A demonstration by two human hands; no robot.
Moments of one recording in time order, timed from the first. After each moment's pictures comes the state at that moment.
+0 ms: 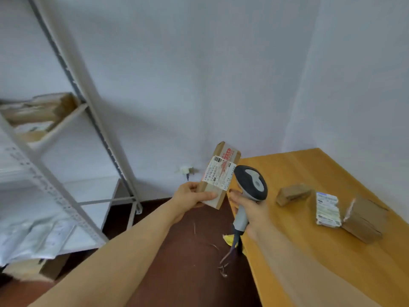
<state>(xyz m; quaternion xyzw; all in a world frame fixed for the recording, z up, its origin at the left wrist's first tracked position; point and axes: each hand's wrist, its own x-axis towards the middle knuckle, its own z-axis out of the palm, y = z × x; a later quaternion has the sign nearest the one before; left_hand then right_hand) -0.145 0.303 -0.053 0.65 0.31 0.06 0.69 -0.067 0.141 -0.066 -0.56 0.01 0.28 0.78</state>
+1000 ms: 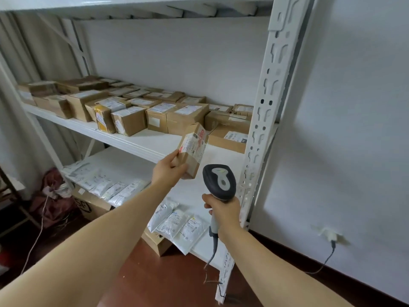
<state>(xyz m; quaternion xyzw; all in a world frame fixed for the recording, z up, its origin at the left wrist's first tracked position) -0.561 0.776 0.015 0.59 0.57 0.42 0.38 -0.439 0.665 -0.018 -0.59 -0.26 0.43 0.63</state>
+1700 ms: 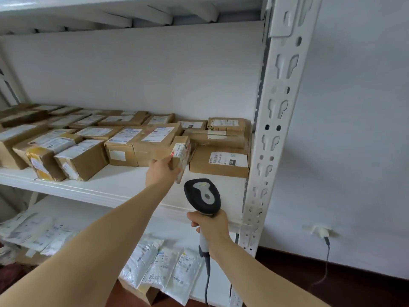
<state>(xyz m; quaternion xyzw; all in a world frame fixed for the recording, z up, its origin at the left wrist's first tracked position) -0.505 0.945 0.027 0.75 0.58 0.26 0.18 -0.440 0.777 -0.011 -0.60 -0.23 0.43 0.64</state>
